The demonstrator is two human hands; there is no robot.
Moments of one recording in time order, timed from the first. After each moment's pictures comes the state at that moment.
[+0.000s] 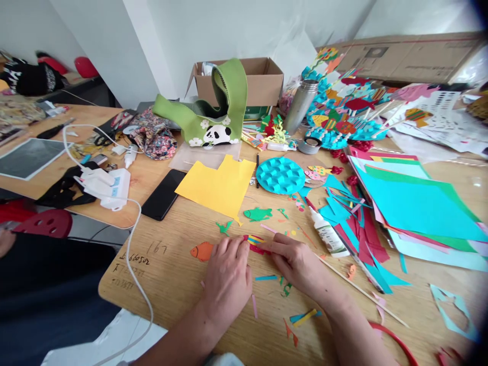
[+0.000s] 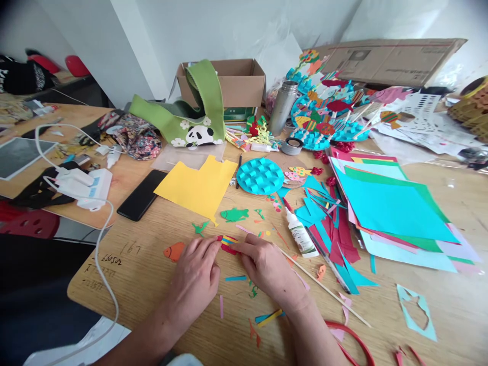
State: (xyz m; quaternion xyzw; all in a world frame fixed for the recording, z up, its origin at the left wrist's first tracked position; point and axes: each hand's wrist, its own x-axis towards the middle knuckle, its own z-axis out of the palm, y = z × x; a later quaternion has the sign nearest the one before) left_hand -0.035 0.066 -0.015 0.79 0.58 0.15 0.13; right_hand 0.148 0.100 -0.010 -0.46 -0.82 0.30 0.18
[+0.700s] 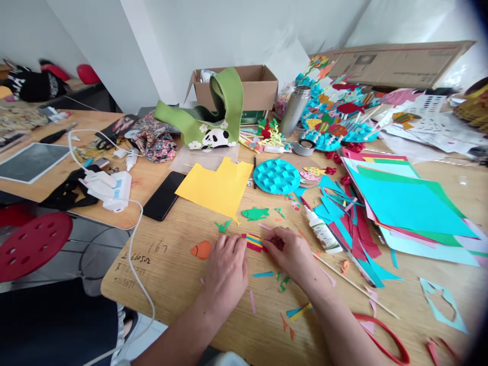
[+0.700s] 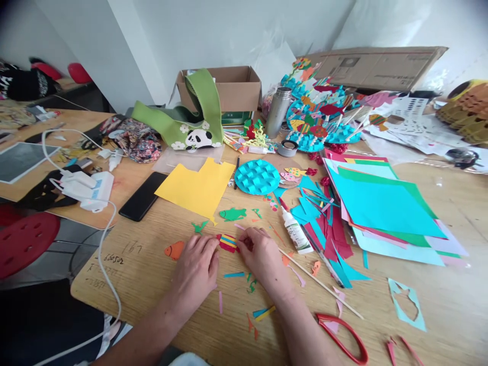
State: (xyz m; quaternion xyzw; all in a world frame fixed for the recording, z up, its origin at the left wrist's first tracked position) left_hand -0.036 0.071 -0.021 0.79 0.57 0.16 0.12; right_hand 0.137 0.104 -0.028 -0.61 -0.70 0.28 0.25
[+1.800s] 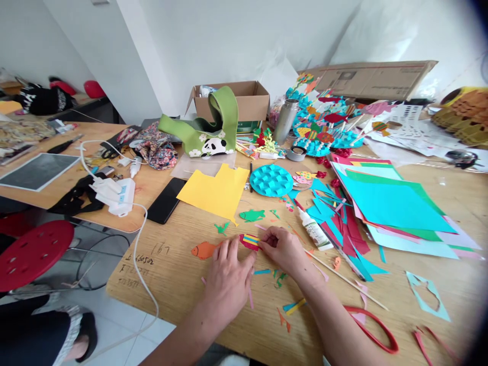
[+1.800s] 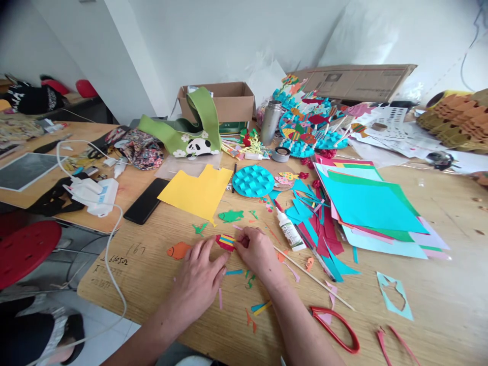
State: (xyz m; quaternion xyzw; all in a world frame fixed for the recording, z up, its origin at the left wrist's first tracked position) left_hand -0.037 0.051 -0.017 0.83 0.54 0.10 0.08; right_hand 0.136 0.108 -0.030 -0.63 -0.68 0.30 0.24
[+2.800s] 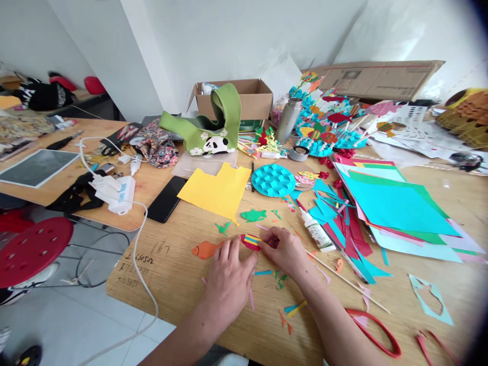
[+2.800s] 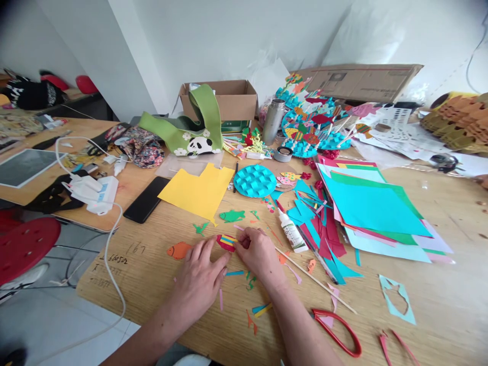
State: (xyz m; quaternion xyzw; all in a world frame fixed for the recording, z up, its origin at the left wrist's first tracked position) left_hand -0.038 0.051 -0.020 0.84 0.53 0.09 0.07; right_hand 0.133 0.106 -0.028 -0.63 -0.69 0.27 0.24
